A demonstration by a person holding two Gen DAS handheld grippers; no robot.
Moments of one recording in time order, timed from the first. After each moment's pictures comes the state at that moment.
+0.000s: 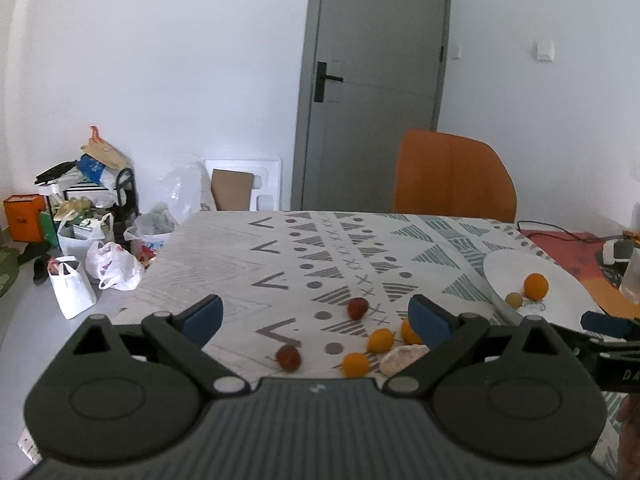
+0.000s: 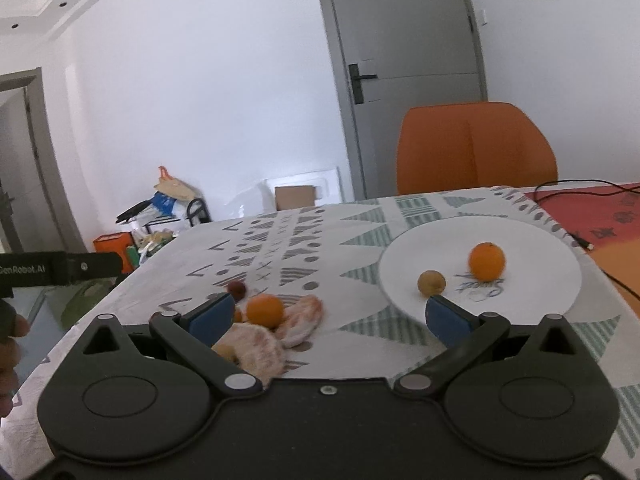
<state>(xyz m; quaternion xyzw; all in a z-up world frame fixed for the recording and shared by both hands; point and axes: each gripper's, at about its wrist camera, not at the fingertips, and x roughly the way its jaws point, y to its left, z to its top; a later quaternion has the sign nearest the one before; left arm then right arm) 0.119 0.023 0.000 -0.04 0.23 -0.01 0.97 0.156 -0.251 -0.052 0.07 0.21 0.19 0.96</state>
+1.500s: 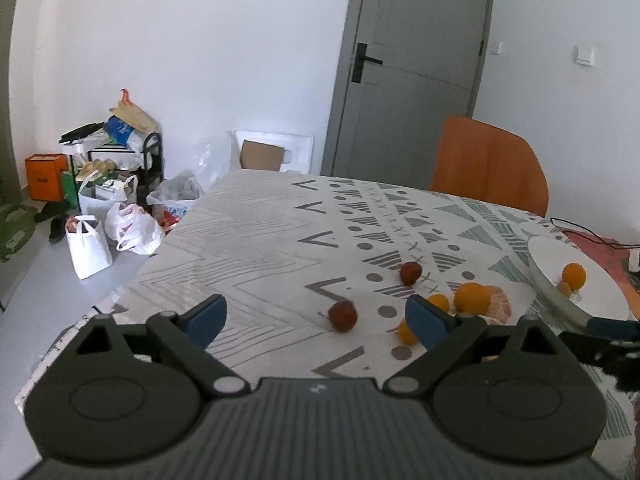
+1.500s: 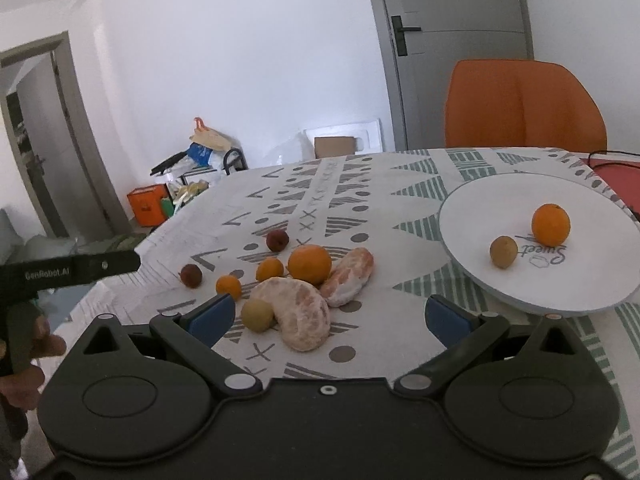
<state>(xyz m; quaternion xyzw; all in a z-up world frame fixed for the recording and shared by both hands) 0.120 0.057 -0.036 -0.07 0.26 0.02 0.96 0.173 -0.226 -0.070 0.04 0.27 0.25 0.93</state>
